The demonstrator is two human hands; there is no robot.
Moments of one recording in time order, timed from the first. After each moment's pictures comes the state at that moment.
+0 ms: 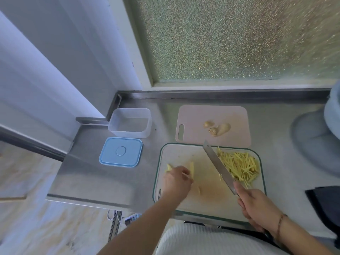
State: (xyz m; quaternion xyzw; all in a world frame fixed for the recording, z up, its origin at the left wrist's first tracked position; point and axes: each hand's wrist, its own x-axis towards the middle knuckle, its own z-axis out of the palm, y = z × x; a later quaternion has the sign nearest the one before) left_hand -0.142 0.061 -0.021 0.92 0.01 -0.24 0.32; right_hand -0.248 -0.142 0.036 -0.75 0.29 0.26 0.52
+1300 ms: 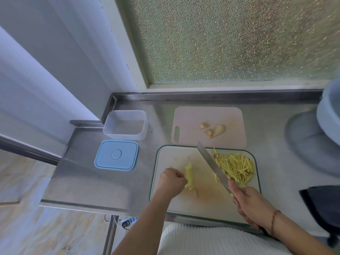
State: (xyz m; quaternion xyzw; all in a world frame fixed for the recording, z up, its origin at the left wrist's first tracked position) left_hand -0.123 0.062 -0.014 0.89 0.07 -0.32 0.33; right_hand -0.237 -0.144 0.038 -0.76 0.29 0.26 0.52
